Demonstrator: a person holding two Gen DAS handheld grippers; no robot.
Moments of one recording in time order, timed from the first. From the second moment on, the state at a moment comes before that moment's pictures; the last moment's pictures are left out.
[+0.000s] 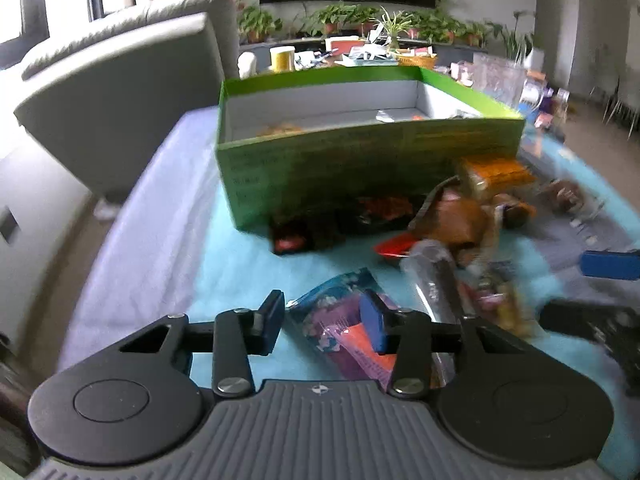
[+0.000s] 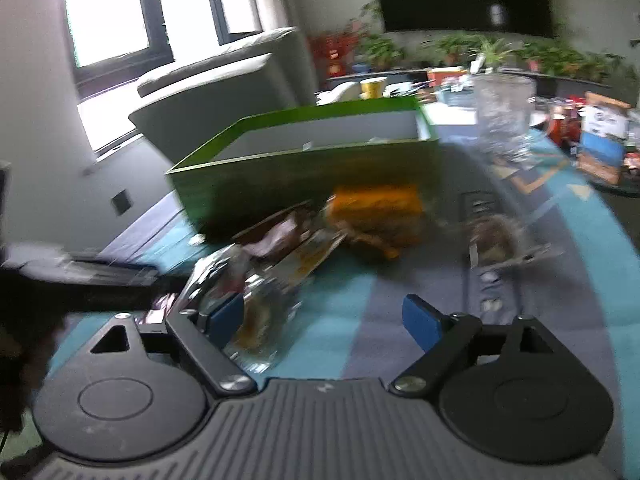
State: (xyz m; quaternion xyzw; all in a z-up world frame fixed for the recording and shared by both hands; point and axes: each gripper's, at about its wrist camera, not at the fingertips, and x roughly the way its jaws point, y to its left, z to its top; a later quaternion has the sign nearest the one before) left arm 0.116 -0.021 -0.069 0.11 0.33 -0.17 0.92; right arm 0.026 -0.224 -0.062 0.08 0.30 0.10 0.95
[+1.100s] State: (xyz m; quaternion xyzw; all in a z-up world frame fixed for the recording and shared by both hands) left arm 0.126 -0.012 -0.066 0.06 0.38 -0.12 0.91; right arm 0.095 -0.296 -0.078 0.06 0.32 -0.06 0.94
